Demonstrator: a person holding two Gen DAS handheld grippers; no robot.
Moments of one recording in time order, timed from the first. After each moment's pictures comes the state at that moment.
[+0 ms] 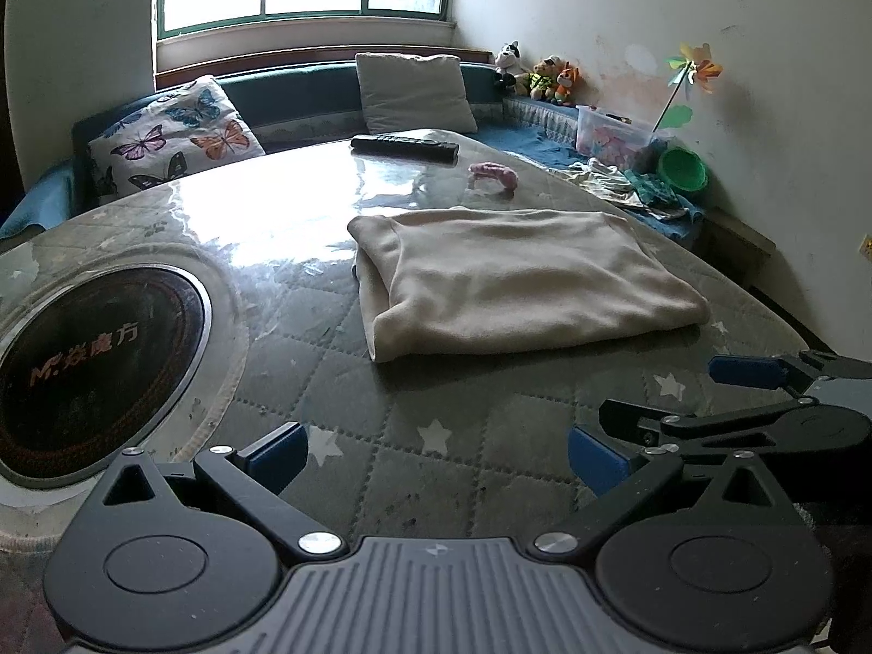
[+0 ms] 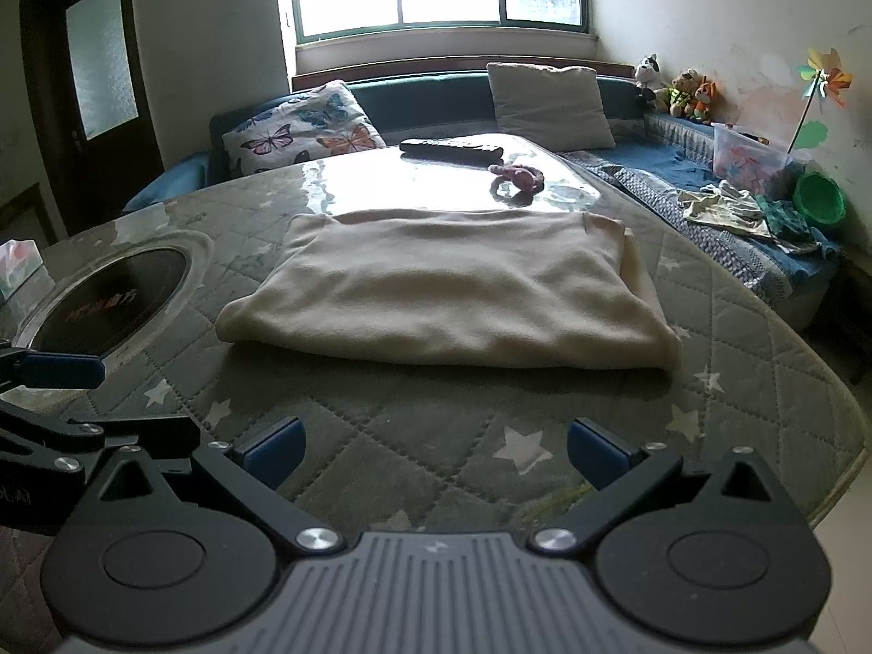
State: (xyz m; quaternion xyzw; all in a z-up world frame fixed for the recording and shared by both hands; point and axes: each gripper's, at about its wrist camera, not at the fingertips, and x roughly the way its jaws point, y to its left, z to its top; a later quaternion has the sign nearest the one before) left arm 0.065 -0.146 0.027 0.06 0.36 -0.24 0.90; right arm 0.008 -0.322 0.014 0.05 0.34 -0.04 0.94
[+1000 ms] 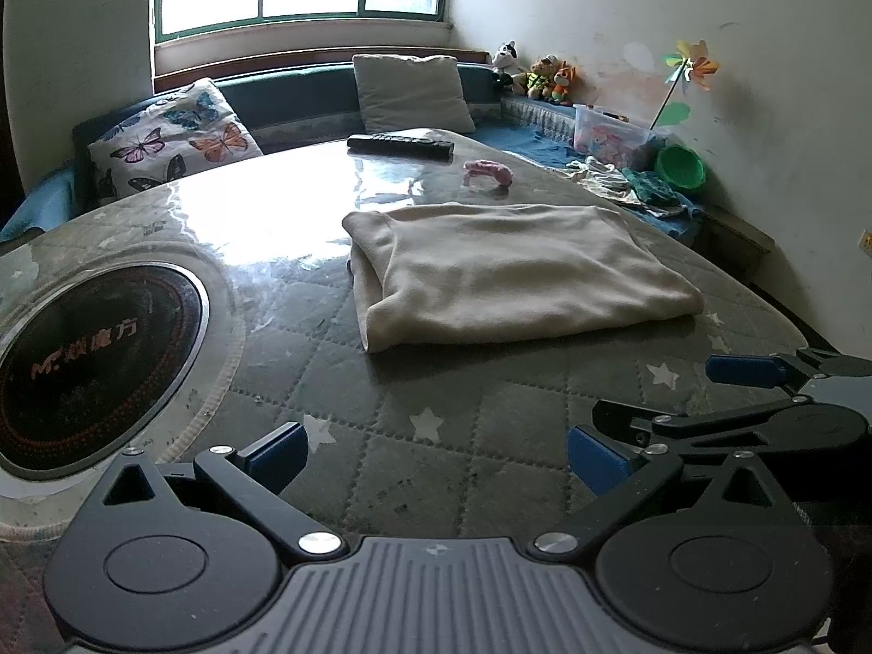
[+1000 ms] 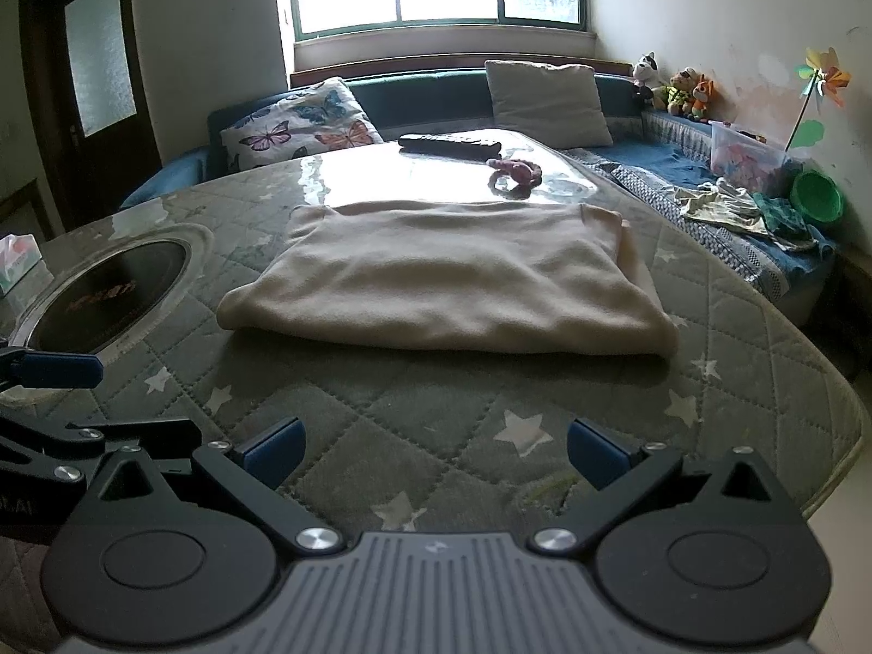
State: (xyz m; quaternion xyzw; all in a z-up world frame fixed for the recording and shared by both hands) left arm 0.056 -0.148 0.026 0.06 0.35 -0.25 0.90; right arm 0.001 -0.320 0.011 0.05 0.35 -0.04 0.94
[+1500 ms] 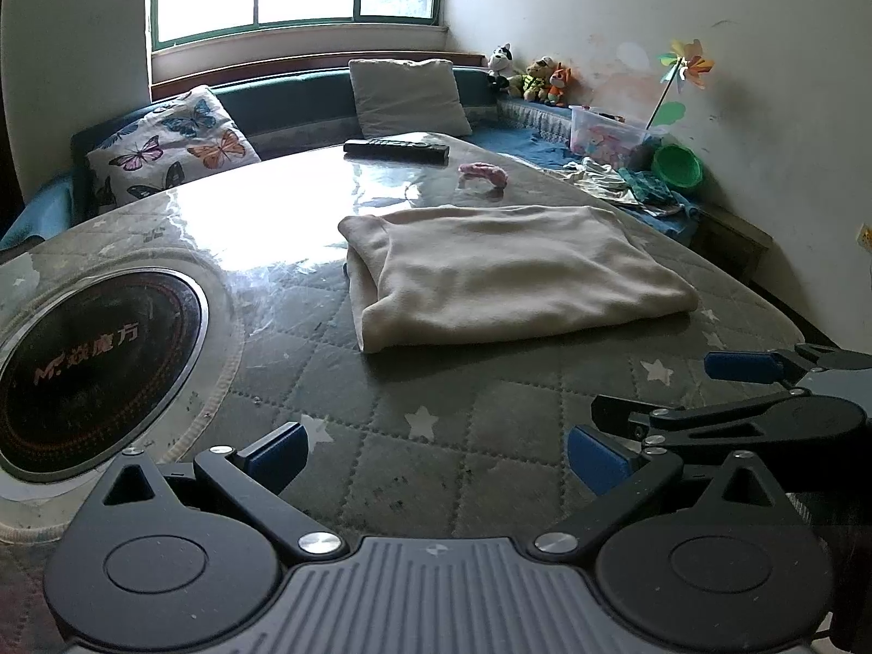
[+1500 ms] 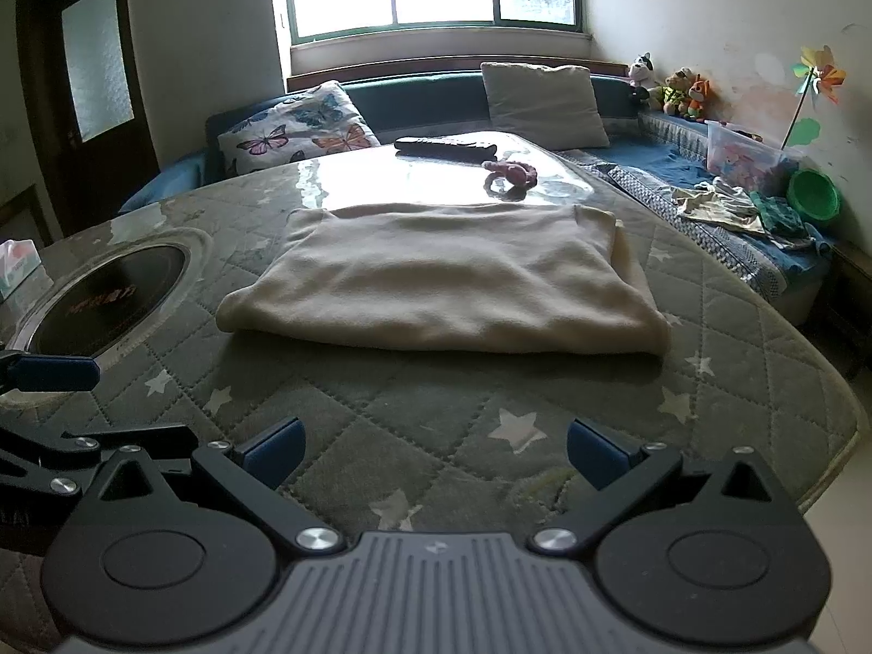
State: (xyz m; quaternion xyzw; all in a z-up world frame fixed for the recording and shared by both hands) left arm 0.052 -0.149 0.026 0.07 0.35 -0.25 0.90; right arm -0.002 -0.322 0.012 0.06 0.34 -0.05 0.94
